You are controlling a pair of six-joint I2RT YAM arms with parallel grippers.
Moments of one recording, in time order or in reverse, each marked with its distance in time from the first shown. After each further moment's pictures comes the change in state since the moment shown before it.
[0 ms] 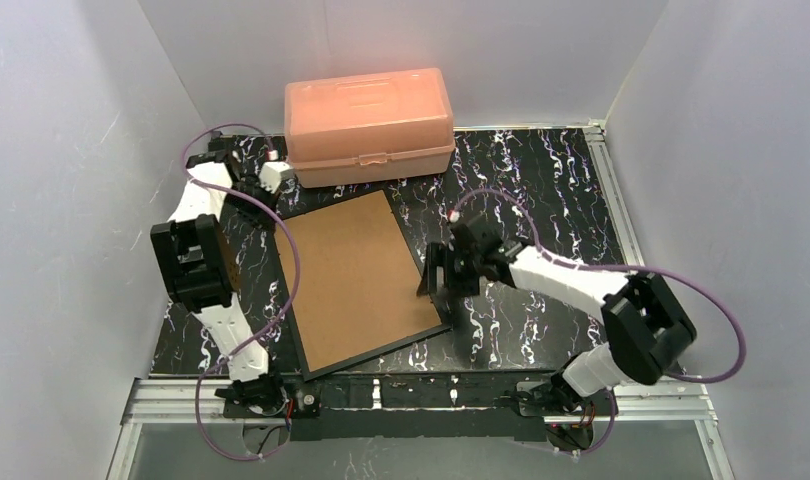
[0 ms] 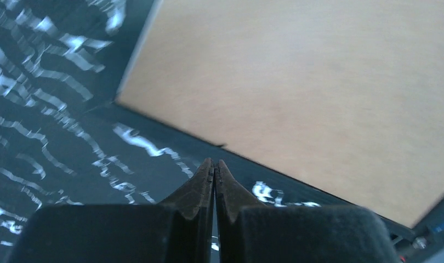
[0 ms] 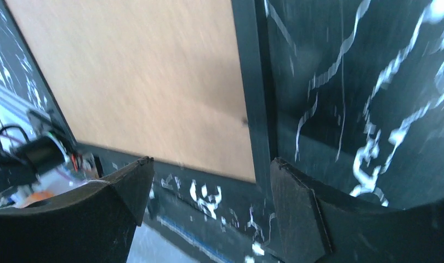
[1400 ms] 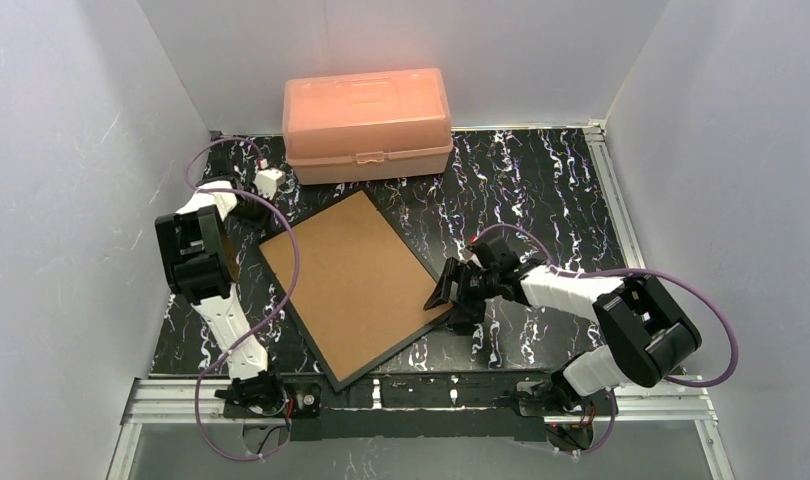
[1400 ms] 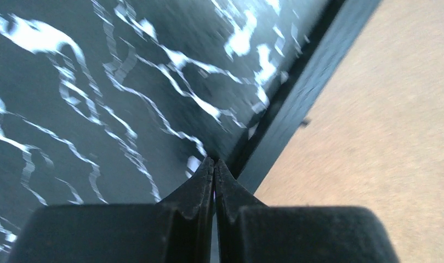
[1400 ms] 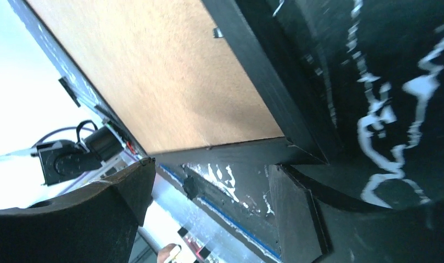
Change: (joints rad) left arm 0.076 0.142 -0.148 0.523 -0.123 -0.196; right arm -0.061 -0.055 -0.332 0.258 -0.275 0.301
